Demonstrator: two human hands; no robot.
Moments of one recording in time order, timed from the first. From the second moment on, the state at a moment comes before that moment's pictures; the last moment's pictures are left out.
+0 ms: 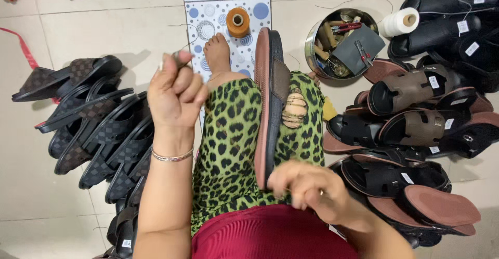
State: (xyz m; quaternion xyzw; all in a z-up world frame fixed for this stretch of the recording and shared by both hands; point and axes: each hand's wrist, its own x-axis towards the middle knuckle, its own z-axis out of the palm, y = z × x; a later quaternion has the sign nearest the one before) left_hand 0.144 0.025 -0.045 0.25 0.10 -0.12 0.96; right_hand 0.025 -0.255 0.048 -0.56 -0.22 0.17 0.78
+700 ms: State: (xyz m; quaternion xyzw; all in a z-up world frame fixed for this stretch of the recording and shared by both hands) left_hand 0.008 -0.028 -0.004 0.86 -0.29 -0.13 0.40; right_hand -0.002 -0.319 0.018 -0.87 -0.31 0.20 0.33
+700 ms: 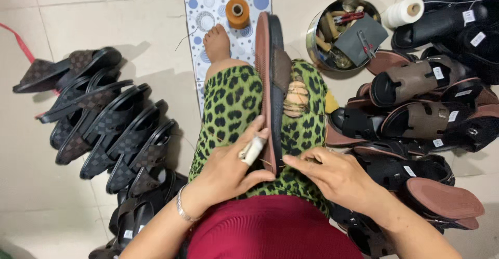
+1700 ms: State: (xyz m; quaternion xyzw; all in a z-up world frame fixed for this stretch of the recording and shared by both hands) left_hand 0.004 -0.028 -0.016 0.86 -0.29 -0.18 0.39; right_hand -0.005 -0.322 0.023 -0.85 -0.33 0.15 0.37
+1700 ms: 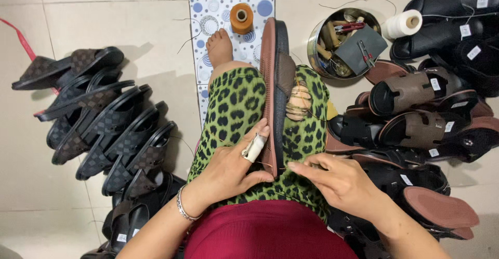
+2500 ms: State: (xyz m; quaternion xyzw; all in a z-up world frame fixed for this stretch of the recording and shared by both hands) left_hand -0.003 -0.038 -0.006 0.72 -0.09 -0.20 0.65; right_hand 0.002 -0.288 0.022 -0.89 -0.32 0.04 0.33
